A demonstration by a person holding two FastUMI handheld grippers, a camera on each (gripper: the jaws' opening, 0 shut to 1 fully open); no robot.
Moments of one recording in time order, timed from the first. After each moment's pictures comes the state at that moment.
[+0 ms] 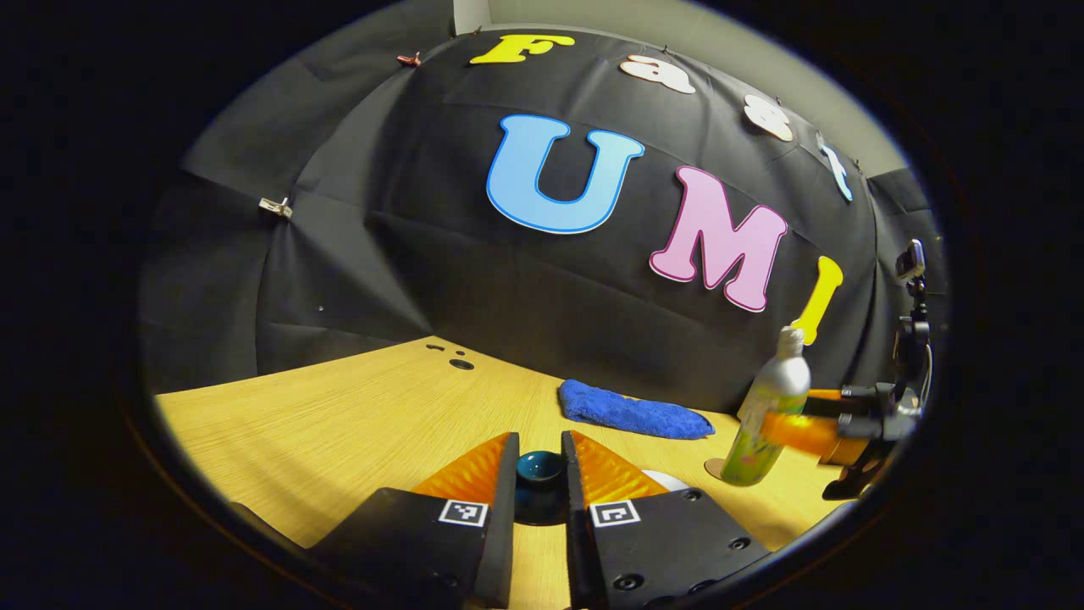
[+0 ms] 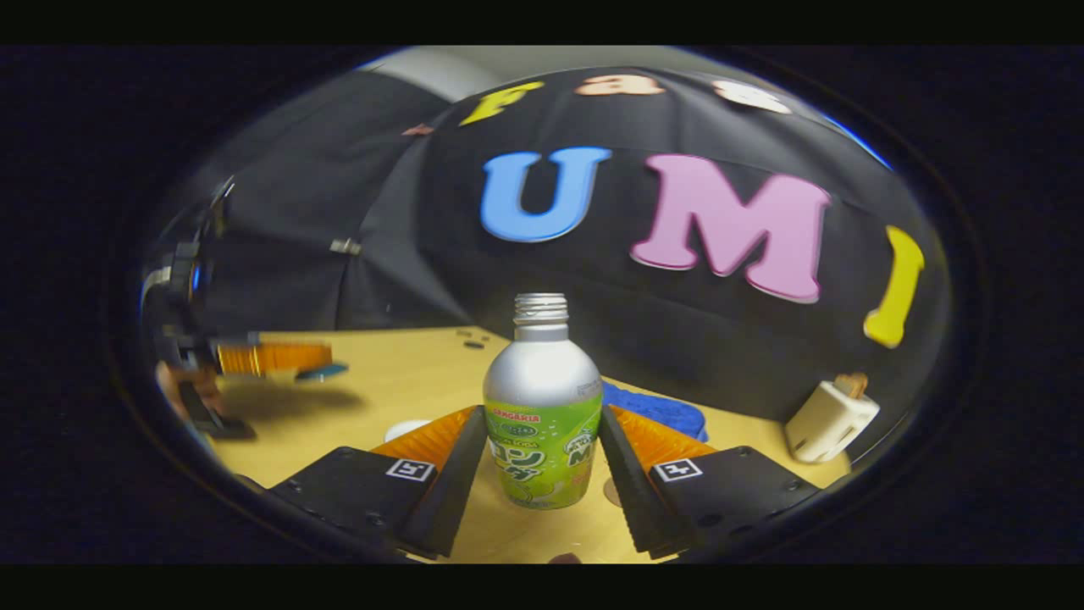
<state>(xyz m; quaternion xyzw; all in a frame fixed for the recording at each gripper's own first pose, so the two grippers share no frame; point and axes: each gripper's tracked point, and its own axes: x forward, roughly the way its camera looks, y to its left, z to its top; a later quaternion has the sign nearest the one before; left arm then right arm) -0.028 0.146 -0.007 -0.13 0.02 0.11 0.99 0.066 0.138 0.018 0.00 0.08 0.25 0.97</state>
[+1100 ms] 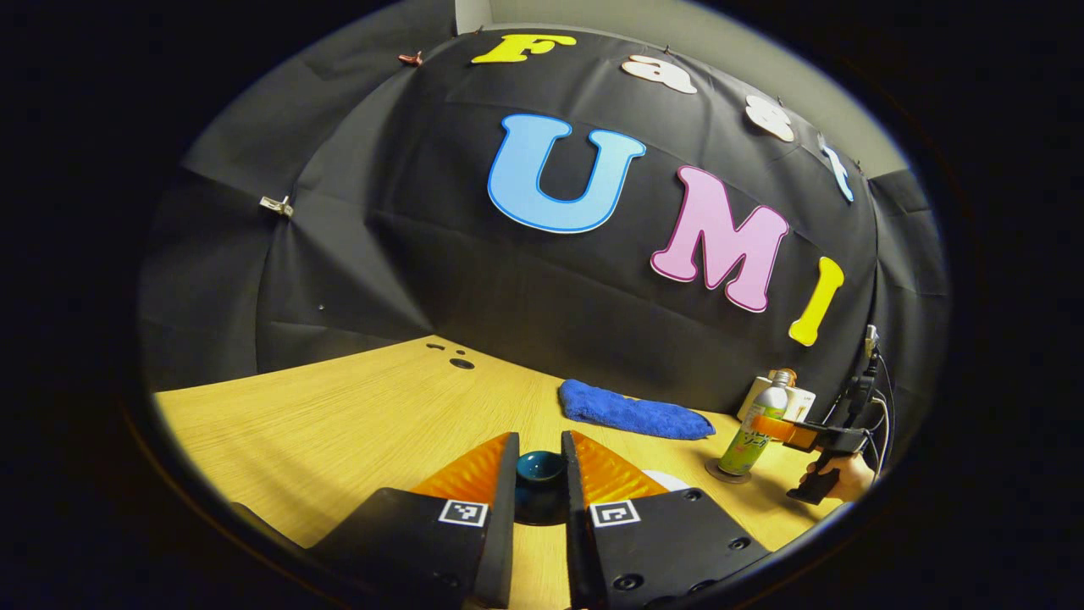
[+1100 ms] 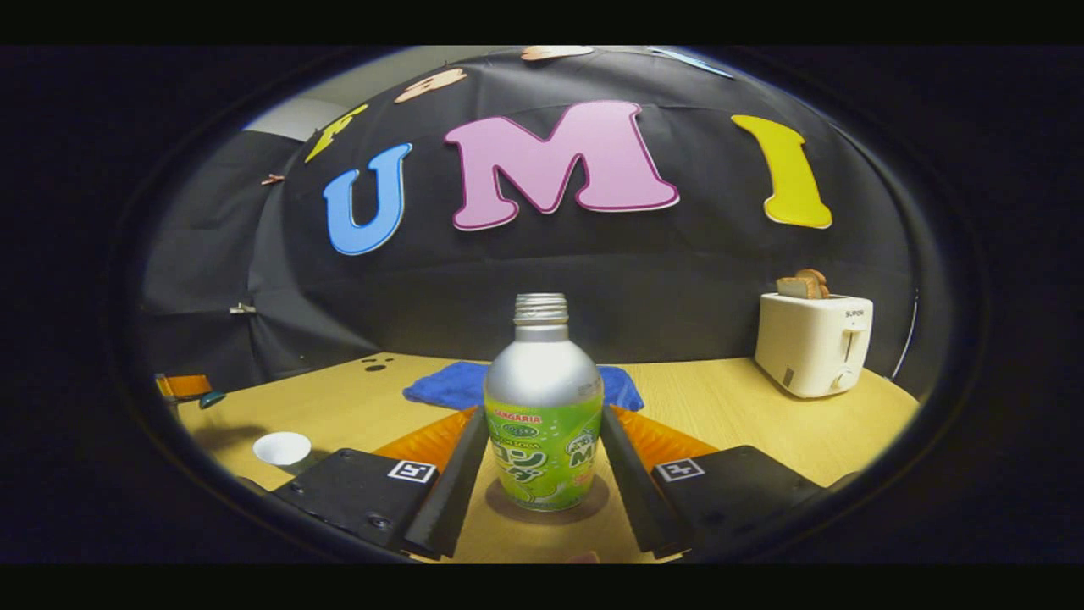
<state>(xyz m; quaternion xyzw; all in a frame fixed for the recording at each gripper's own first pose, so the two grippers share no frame) -0.029 0.148 -0.009 -0.14 0.02 0.11 0.98 0.138 0.030 -0.073 0.07 0.12 0.13 0.98</state>
